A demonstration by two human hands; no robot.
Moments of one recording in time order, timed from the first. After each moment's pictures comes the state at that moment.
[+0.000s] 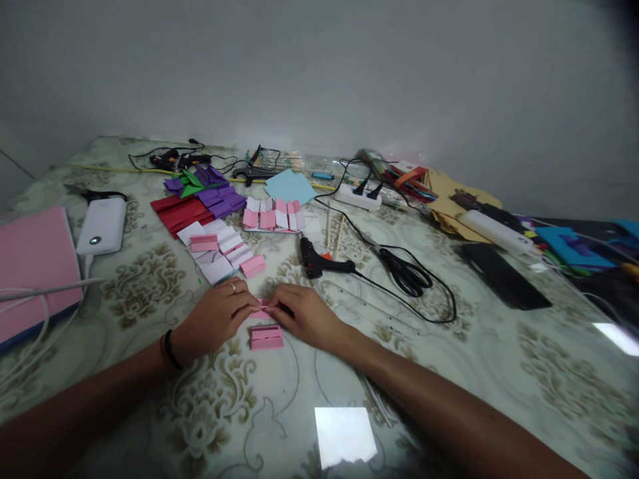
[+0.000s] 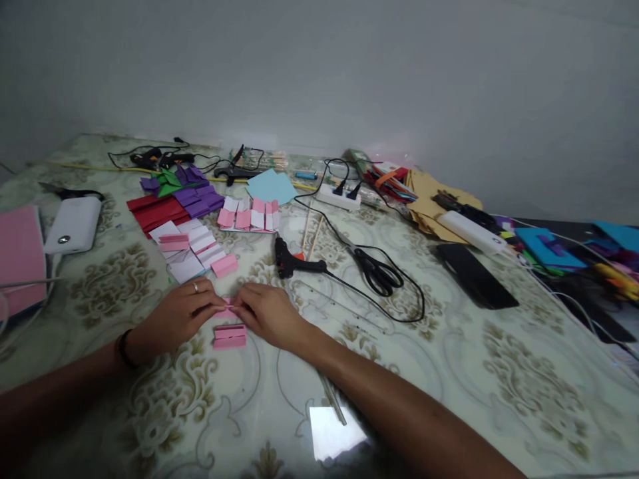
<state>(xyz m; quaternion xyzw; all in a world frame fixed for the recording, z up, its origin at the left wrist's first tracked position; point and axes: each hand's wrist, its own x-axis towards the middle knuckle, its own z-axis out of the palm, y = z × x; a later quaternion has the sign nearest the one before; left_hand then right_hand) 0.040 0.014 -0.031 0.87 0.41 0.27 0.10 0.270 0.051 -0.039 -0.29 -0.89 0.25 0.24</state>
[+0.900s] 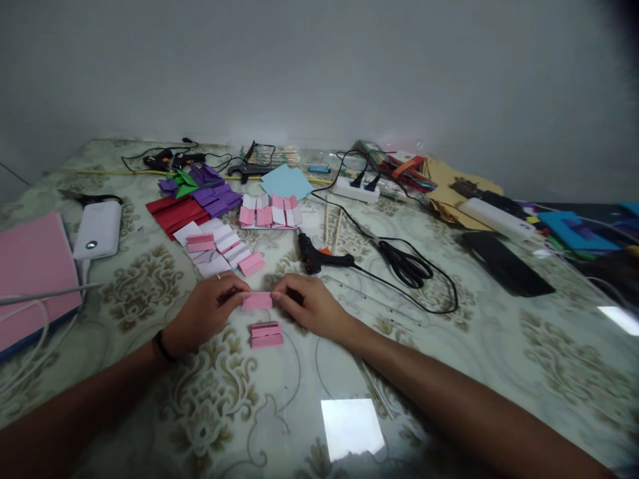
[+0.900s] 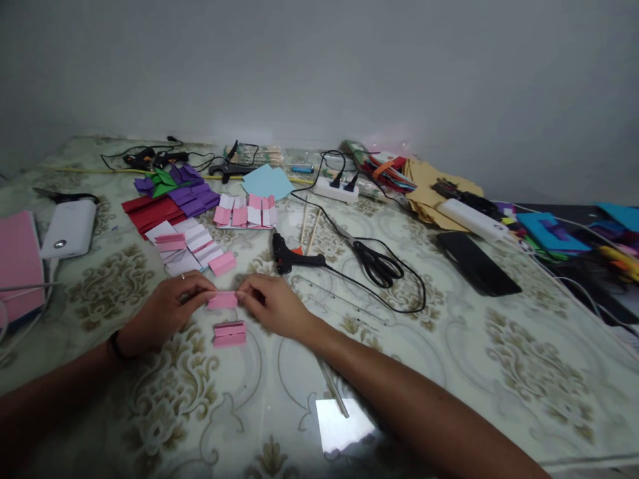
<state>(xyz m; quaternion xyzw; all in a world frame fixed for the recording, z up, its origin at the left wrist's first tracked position) 0.035 0.019 -0.014 0.76 0.52 0.29 0.25 0.275 0.053 -0.026 -0.34 -0.82 0.36 0.30</state>
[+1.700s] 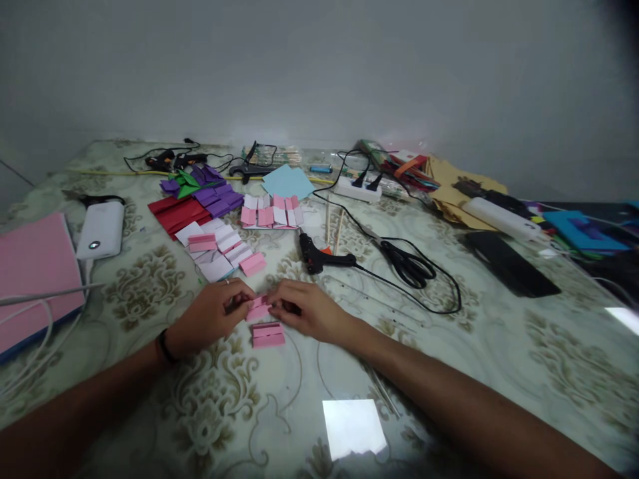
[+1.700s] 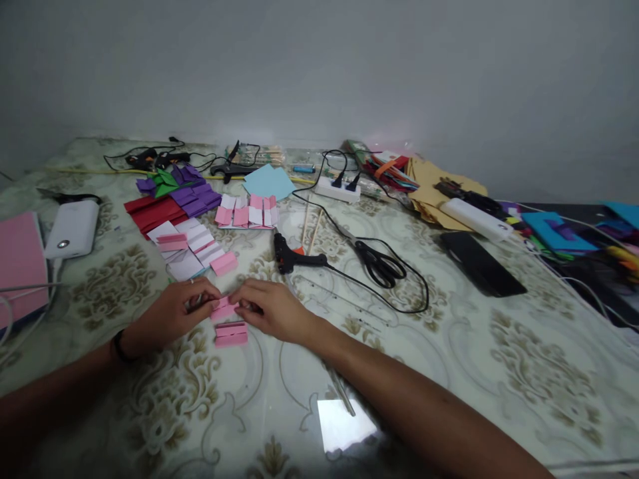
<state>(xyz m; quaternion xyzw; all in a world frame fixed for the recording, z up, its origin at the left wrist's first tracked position) 0.038 0.016 -0.011 0.79 0.51 0.22 0.26 0.279 0.055 -0.036 -0.24 -0.88 0.30 0.27</state>
